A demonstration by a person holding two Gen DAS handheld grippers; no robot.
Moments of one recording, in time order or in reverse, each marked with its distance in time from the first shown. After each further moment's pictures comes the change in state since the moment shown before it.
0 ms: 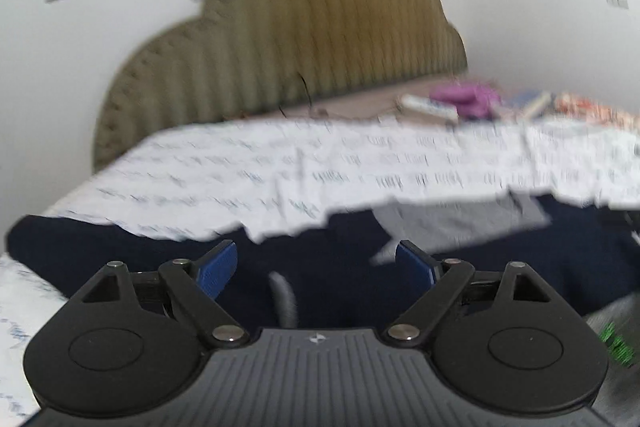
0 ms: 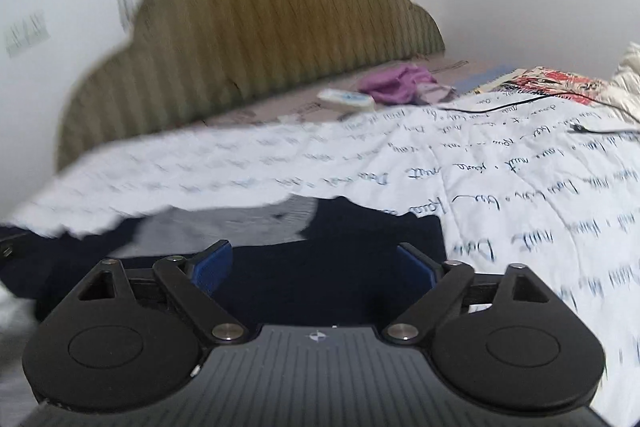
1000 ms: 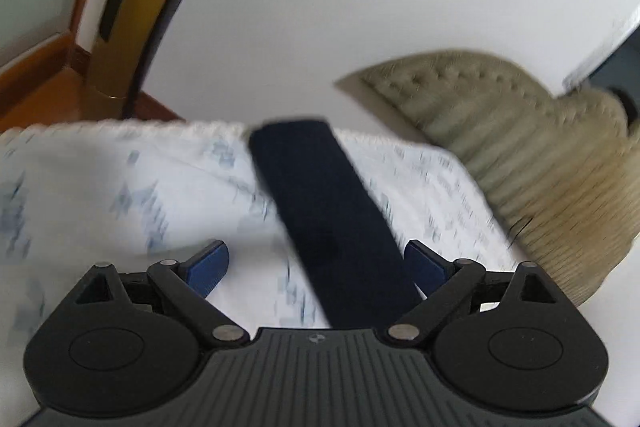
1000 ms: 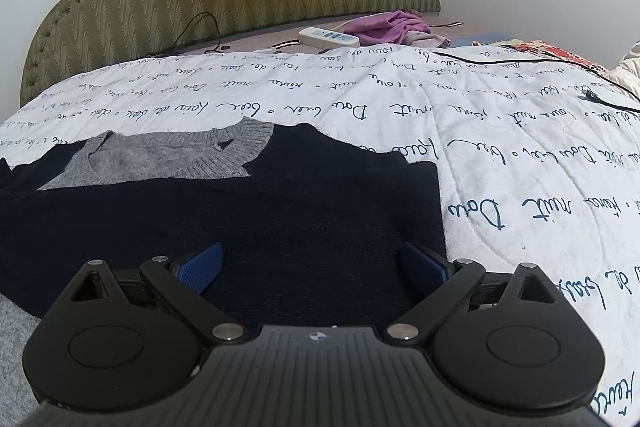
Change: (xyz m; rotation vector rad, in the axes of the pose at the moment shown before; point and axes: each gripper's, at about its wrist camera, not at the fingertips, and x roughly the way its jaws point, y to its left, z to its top) left arm 0.058 0.387 -0.053 -1.082 0.042 0.215; right arm 0.052 -0.013 -0.024 -0.053 0.136 -0.062
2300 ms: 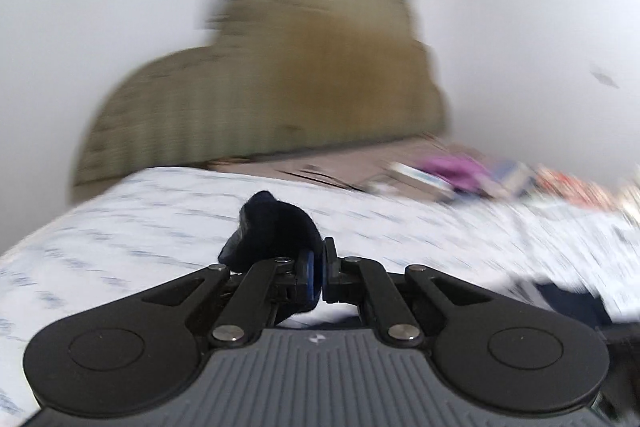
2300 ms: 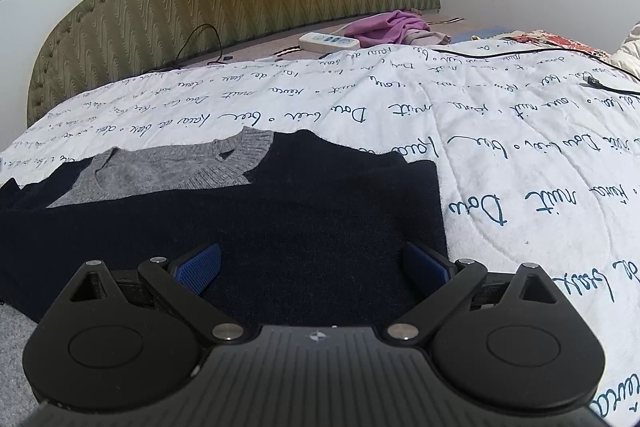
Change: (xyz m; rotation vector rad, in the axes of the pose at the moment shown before) left arm -0.111 -0.215 -0.237 0.979 -0.089 -0.451; right arm -0.001 -0.007 -0.001 0.061 -0.021 0.034
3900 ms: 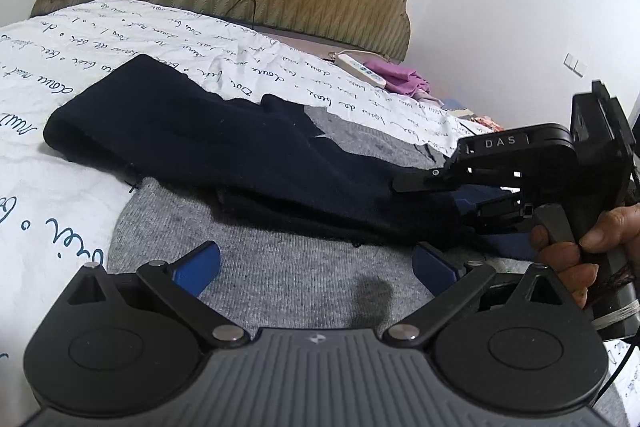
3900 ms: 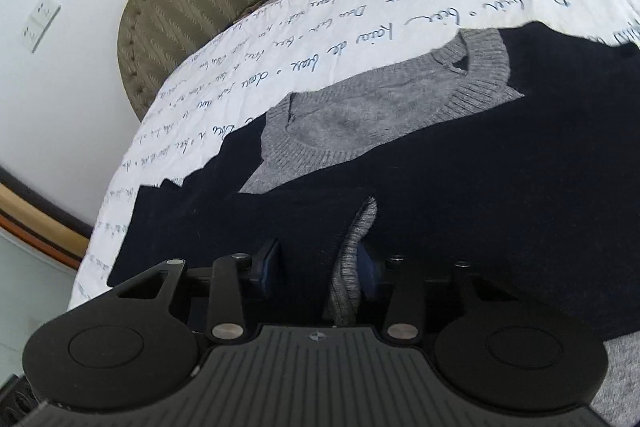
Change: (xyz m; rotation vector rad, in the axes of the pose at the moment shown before) left arm -0.030 -0.020 -0.108 -0.277 0.268 -0.181; right arm 0.027 0.092 0.028 0.289 0.347 0.405
